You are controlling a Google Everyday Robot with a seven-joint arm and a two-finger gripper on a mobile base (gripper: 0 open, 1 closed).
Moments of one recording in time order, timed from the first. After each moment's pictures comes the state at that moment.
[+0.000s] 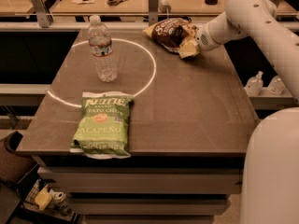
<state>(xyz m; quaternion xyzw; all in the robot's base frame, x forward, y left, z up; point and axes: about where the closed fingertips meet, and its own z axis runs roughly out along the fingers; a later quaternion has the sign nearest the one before) 0.790 -0.166 0.826 -0.32 0.87 0.12 0.35</state>
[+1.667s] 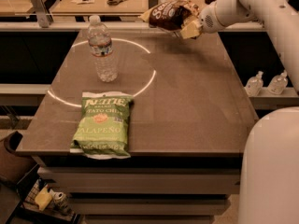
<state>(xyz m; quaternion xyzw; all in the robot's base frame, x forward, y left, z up) 0.802 -0.156 0.897 -0.35 0.83 0.13 0.41</state>
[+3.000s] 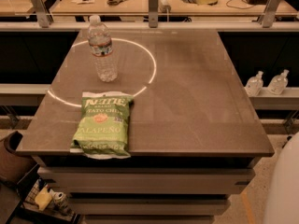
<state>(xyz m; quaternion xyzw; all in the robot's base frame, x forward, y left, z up) 0.765 -0.174 1.022 -0.38 0.78 0.08 0.49</state>
